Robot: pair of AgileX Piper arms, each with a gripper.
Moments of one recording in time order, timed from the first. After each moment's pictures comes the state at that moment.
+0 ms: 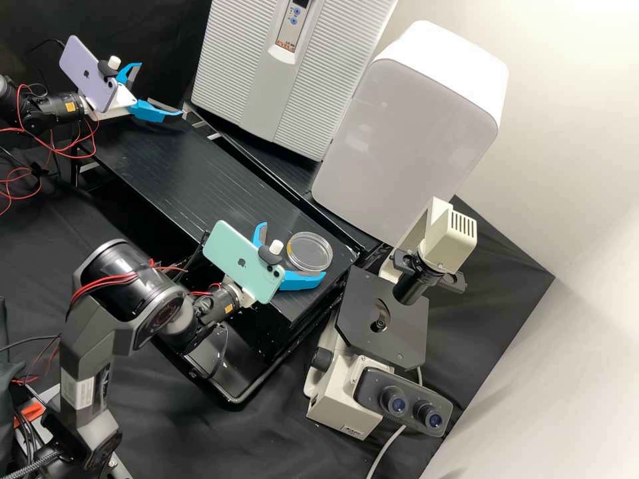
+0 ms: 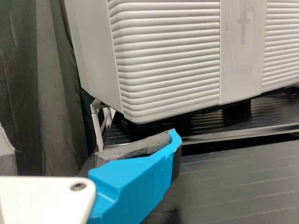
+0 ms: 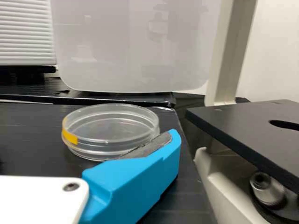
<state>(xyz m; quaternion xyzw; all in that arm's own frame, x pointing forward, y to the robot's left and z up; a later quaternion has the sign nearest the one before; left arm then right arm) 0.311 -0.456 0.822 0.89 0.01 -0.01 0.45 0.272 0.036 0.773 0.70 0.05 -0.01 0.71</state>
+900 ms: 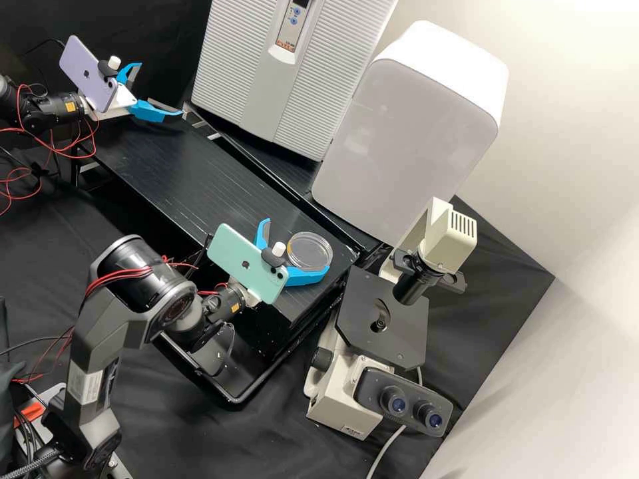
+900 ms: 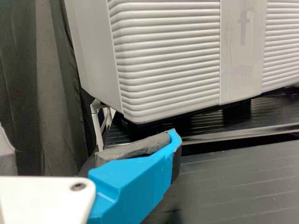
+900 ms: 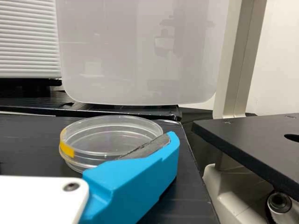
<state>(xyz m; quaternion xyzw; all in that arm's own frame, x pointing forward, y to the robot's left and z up) 0.311 -0.456 0.822 0.89 0.01 -0.01 0.45 0.283 0.027 0.772 0.70 0.05 -0.02 0.71</state>
